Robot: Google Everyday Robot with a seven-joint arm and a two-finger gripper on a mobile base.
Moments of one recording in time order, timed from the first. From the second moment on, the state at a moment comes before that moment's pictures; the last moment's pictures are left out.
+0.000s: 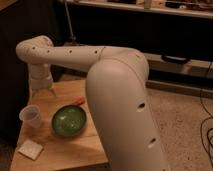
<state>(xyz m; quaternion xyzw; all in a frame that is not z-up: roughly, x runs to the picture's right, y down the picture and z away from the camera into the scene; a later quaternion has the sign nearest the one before) -0.312 0.033 0.693 -0.39 0.12 0.52 0.75</state>
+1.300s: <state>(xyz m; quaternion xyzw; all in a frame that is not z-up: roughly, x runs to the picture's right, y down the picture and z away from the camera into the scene) -0.339 0.062 0.709 -0.39 0.13 0.48 0.77</state>
